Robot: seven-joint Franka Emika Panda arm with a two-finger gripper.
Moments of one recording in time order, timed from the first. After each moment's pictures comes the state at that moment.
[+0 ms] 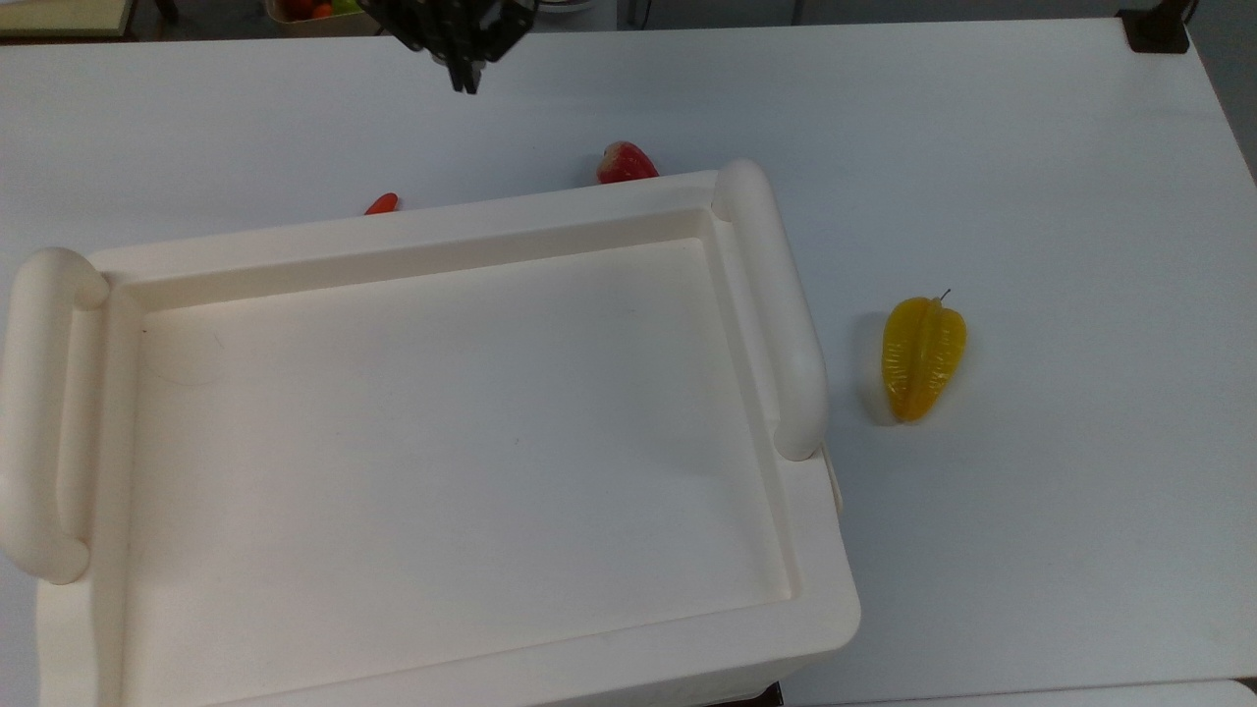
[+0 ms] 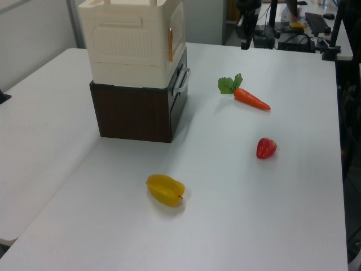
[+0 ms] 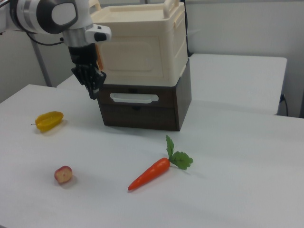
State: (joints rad) arm 0.24 0.15 -0.26 -1.46 0.04 1.58 0.10
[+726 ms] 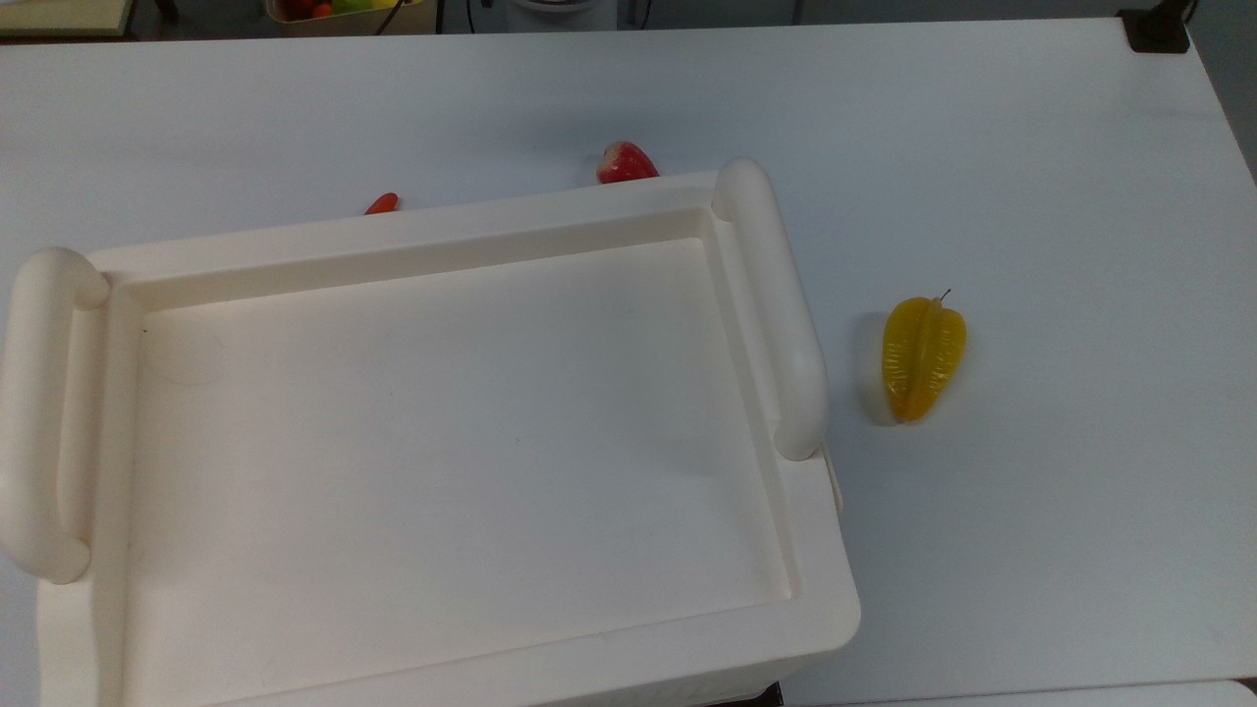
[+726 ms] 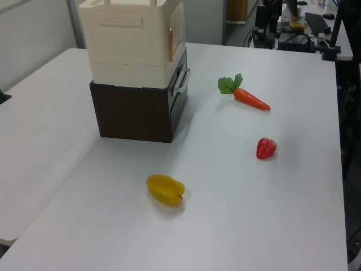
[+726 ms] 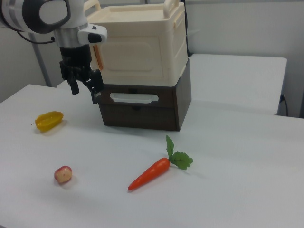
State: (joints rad) arm 0.21 -0.02 -0.26 -1.61 0.04 1.56 0.09
